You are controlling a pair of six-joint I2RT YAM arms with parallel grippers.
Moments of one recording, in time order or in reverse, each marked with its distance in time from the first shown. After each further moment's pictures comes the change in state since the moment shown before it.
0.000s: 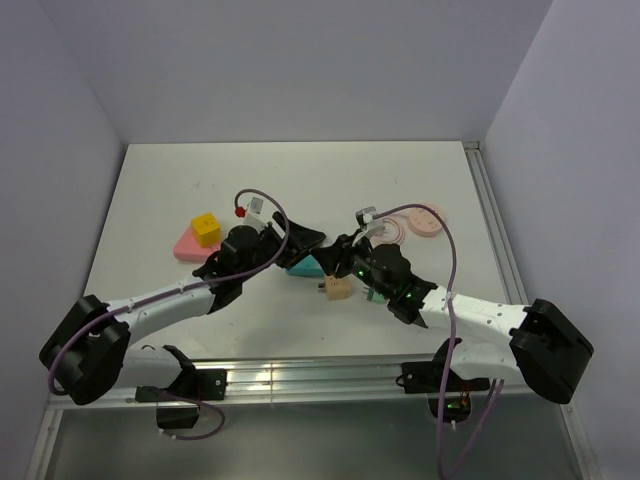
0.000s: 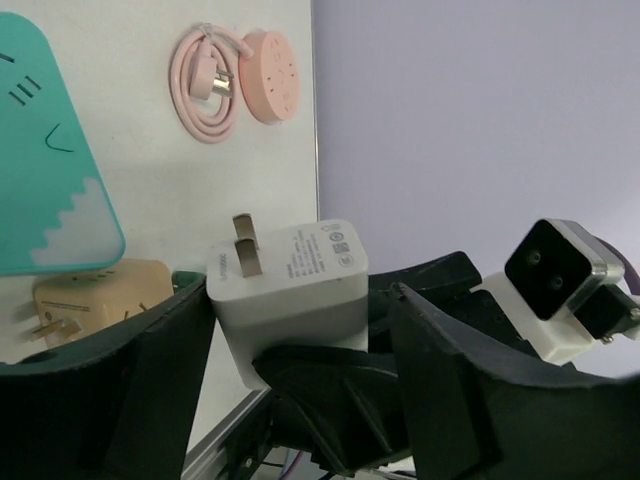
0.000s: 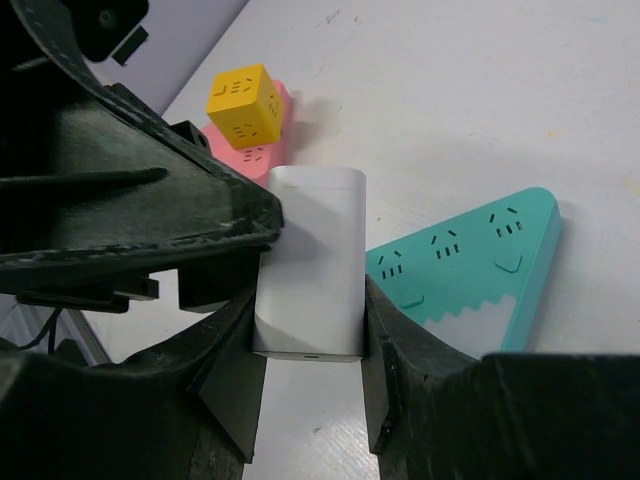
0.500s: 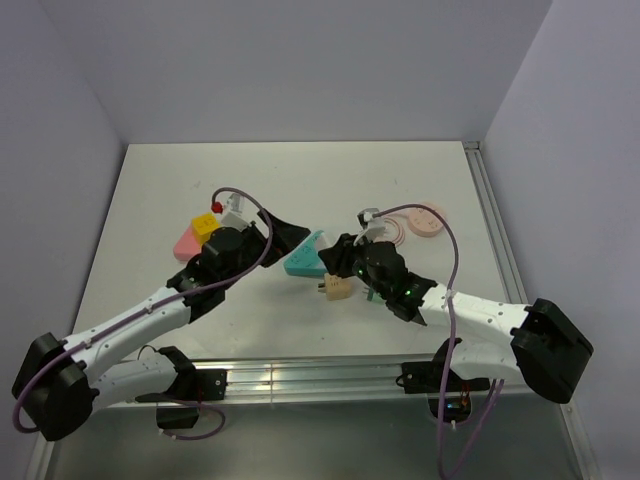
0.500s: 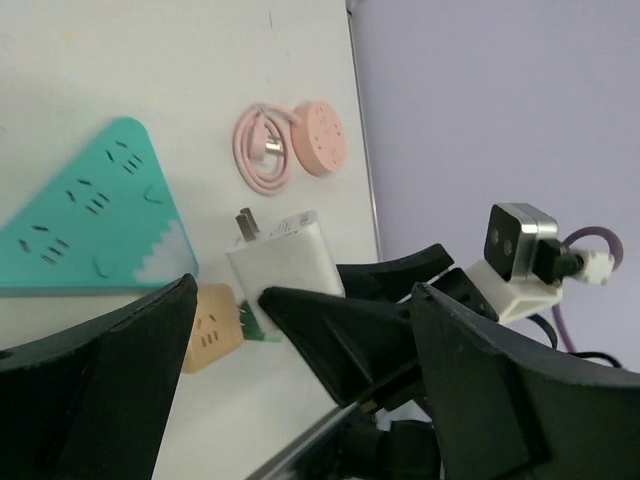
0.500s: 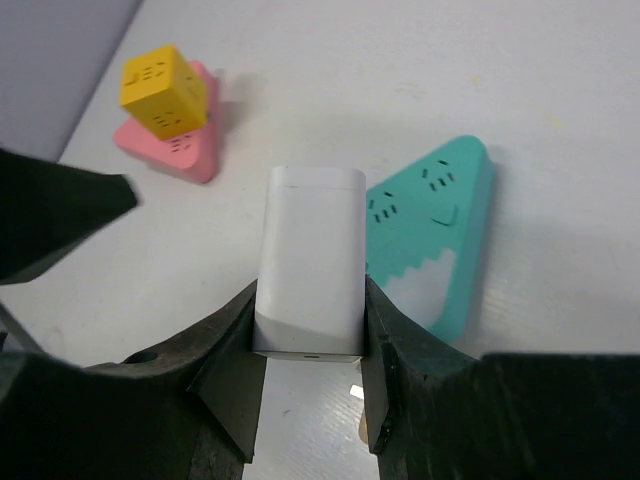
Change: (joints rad) left arm -0.008 -0.217 0.033 -0.273 -0.163 0.193; right arm 0.000 0.000 0.019 -0.130 0.088 0.041
